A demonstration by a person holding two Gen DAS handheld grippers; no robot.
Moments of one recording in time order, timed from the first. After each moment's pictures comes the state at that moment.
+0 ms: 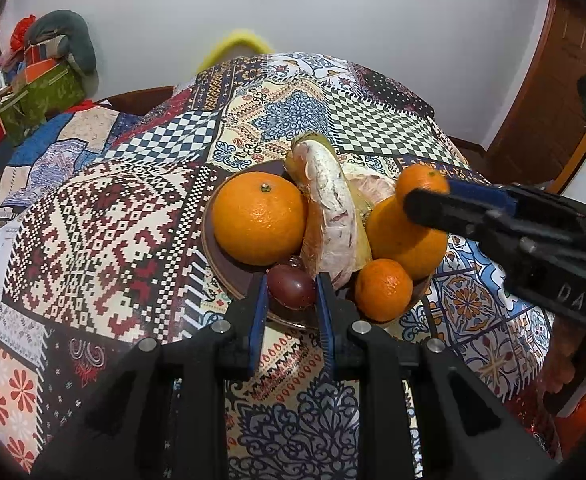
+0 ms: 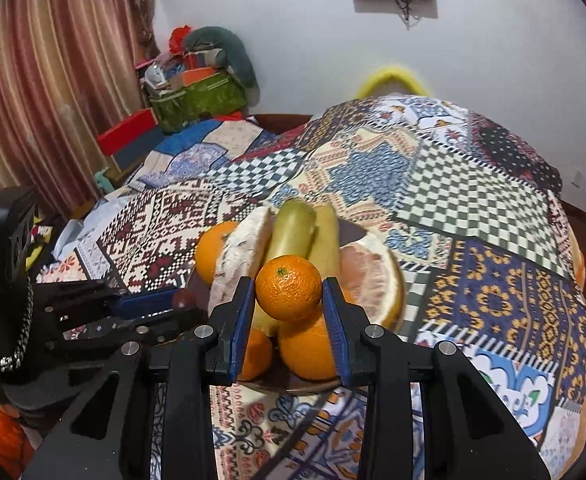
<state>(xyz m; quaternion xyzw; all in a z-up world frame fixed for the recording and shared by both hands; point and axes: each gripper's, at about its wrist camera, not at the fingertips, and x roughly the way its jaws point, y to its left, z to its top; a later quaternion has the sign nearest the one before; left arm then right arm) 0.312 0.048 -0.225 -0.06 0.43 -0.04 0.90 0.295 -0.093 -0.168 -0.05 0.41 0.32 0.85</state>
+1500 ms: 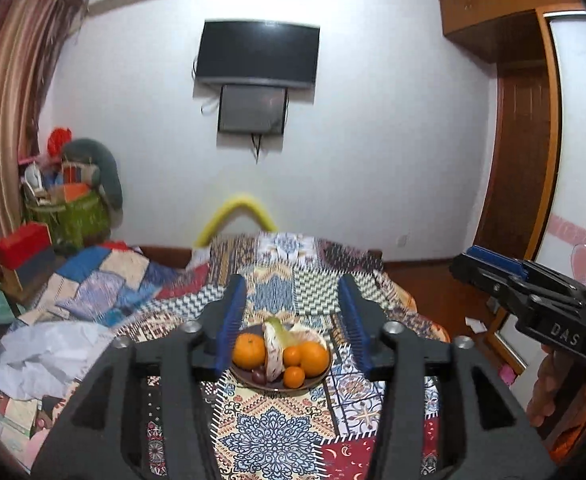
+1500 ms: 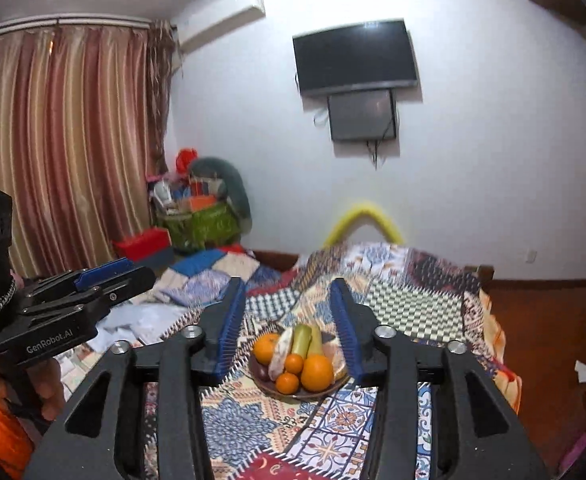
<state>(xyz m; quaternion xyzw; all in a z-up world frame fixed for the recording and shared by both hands) 0.123 0.019 -0.006 -0.04 0.15 -0.02 0.99 0.128 -0.177 0.020 0.01 0.18 0.28 0.94</state>
